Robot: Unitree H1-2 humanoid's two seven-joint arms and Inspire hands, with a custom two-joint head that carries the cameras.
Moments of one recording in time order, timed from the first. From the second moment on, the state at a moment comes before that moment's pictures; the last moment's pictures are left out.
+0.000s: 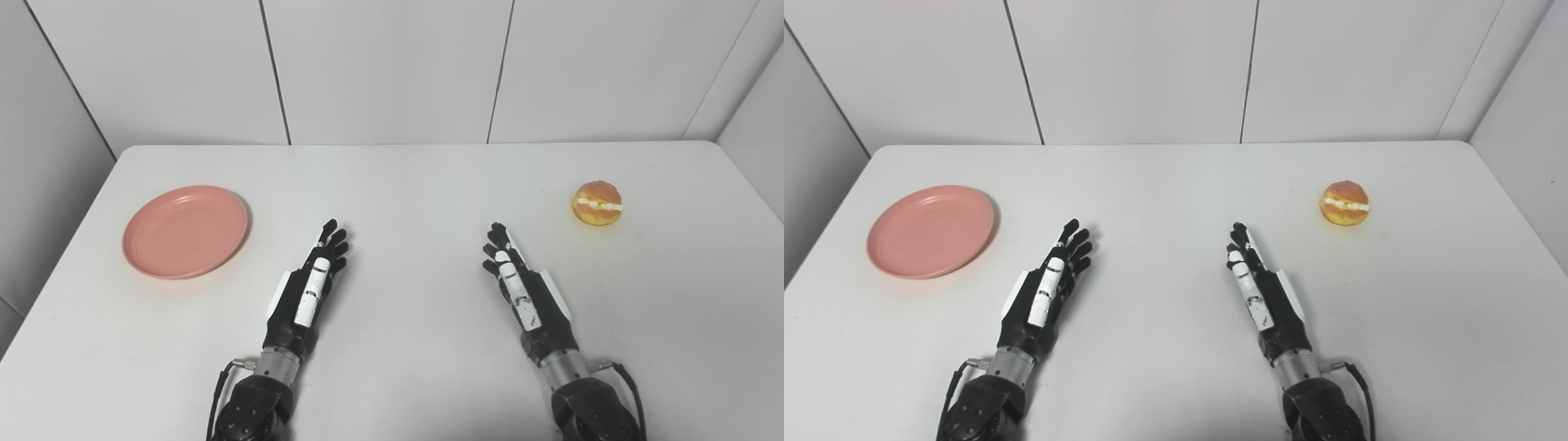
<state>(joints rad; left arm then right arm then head) -0.11 0.00 -0.08 0.07 -0.05 -0.03 -0.12 -0.12 -0.05 0.10 0.00 0.01 0.05 0.12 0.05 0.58</state>
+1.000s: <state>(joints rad) -0.17 -0.07 -0.12 0.17 0.09 -0.06 -0.02 -0.13 -0.11 0.06 0.07 0.10 -0.04 0.21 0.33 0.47</state>
